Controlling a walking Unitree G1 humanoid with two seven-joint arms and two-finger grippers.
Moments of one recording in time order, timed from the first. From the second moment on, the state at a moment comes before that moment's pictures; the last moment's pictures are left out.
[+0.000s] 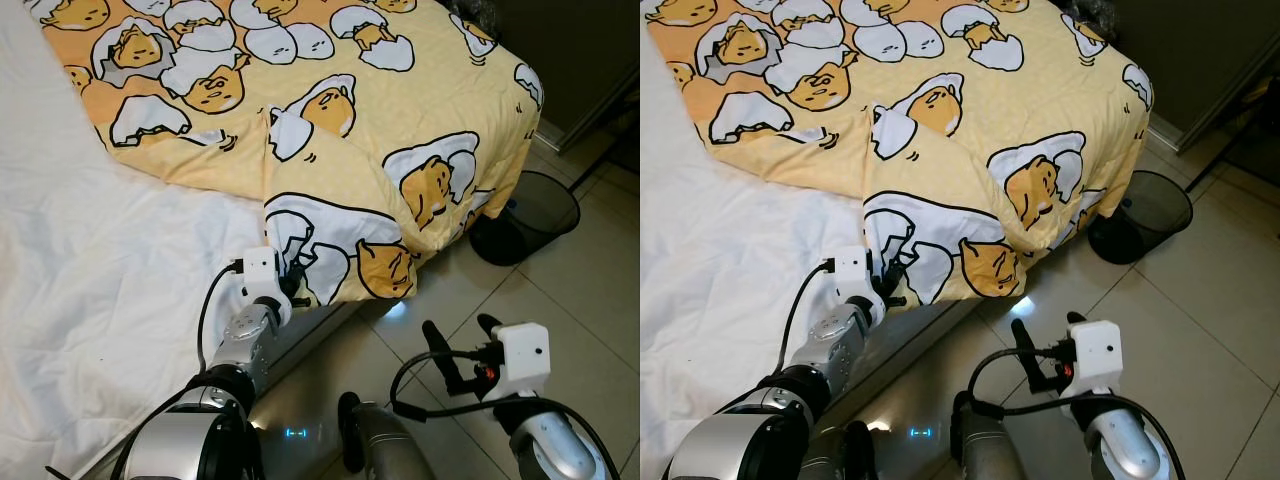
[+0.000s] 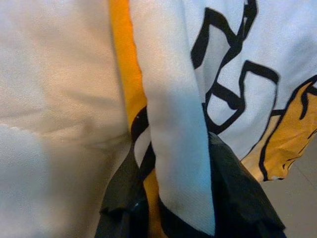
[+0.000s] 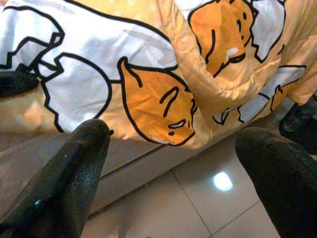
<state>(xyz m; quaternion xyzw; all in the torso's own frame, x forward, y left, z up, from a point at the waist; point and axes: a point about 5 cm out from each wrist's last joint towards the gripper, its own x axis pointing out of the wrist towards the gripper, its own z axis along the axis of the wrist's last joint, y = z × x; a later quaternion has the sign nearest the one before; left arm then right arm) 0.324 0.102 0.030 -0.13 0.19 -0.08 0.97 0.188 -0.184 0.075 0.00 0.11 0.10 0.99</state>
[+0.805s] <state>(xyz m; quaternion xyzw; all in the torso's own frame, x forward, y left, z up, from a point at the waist) 0.336 0.107 0.053 -0.10 0.12 -0.19 0.97 0.213 -0.231 0.091 -0.01 0.12 0.17 0.98</state>
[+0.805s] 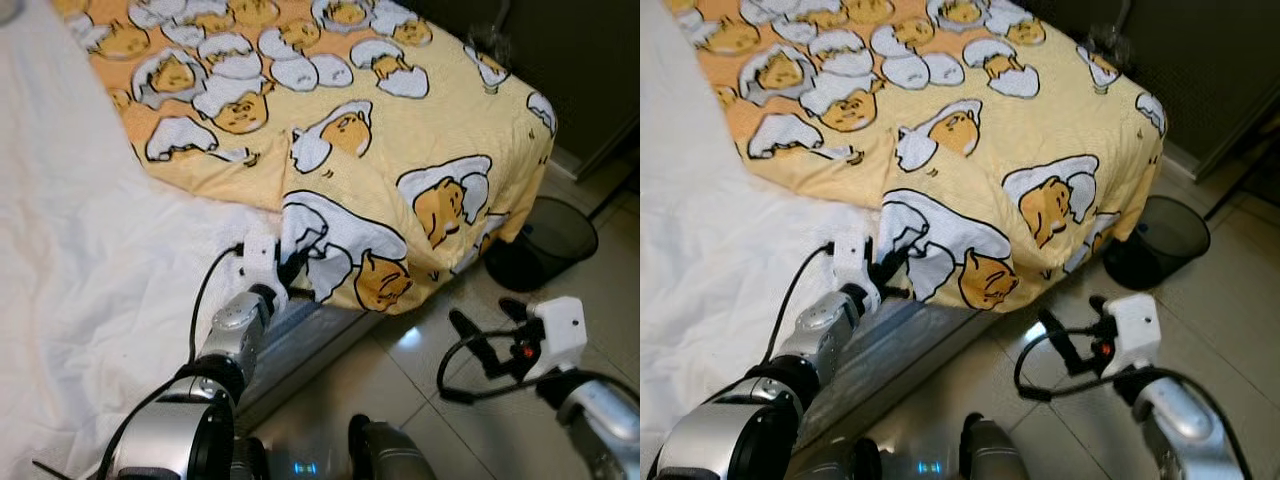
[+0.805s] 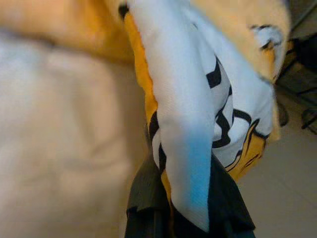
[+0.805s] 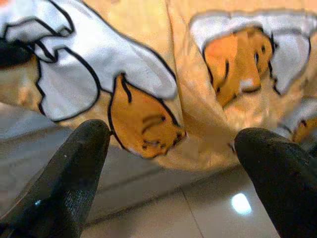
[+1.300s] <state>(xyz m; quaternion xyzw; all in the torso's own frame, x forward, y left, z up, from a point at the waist) 0.325 0.110 0.051 -0.06 0.11 -0.33 0.94 0.217 -0.228 0.099 0.03 0.12 0.23 0.97</state>
